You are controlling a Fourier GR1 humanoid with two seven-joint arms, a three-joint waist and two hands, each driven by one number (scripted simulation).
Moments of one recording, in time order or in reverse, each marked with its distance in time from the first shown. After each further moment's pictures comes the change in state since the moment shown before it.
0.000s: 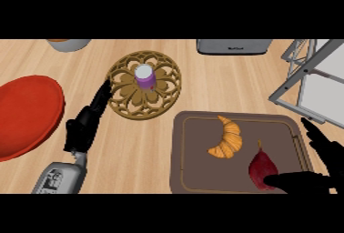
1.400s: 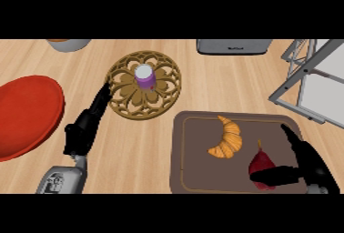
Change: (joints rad) left arm 0.031 -0.060 0.063 -0.013 -0.068 -0.060 -0.018; right arm -0.010 0.157 -0.018 0.238 0.170 0.071 -0.131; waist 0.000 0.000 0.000
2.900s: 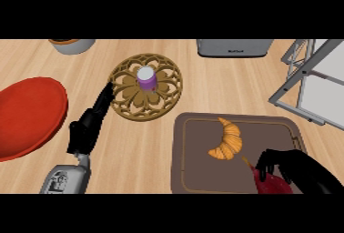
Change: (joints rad) left arm -0.011 -0.035 0.021 0.009 -0.028 -0.018 0.014; right arm 0.048 -0.307 0.195 -0.110 0.077 0.307 -0.696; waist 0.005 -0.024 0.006
